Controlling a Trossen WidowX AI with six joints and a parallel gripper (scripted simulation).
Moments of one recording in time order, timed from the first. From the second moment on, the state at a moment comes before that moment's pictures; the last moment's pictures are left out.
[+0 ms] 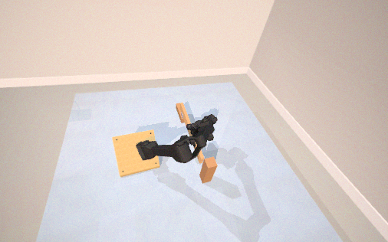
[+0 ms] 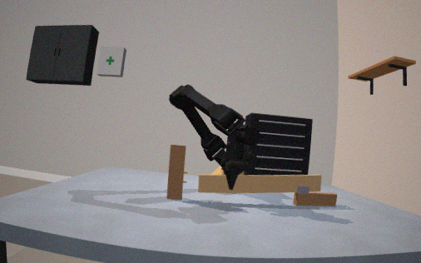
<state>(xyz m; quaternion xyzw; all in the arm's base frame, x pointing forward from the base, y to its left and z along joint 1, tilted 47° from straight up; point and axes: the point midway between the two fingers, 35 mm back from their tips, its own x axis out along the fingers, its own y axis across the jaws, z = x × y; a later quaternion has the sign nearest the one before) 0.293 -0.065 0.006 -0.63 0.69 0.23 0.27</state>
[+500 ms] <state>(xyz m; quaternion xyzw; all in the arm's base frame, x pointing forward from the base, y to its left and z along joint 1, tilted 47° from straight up) 0.293 -0.060 0.011 -0.63 0.69 0.23 0.27</state>
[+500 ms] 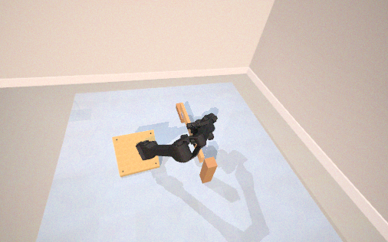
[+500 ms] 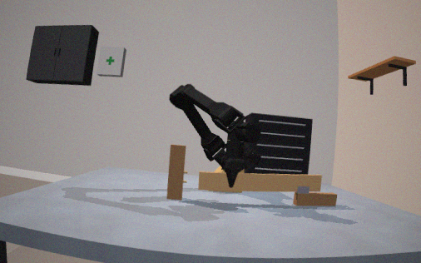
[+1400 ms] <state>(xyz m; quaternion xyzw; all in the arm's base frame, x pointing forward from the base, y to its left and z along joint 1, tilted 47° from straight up) 0.295 -0.054 0.015 -0.63 0.69 0.23 0.28</state>
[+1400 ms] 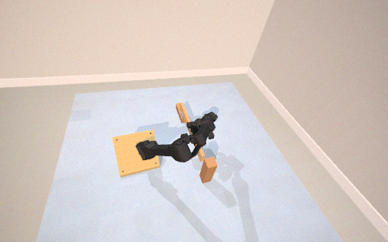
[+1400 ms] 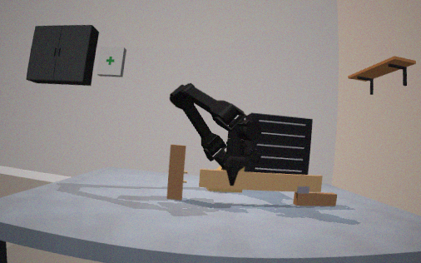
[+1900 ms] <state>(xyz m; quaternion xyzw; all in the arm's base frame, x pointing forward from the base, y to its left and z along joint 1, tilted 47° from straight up) 0.294 -0.056 0.014 -0.63 0.69 0.23 0.28</state>
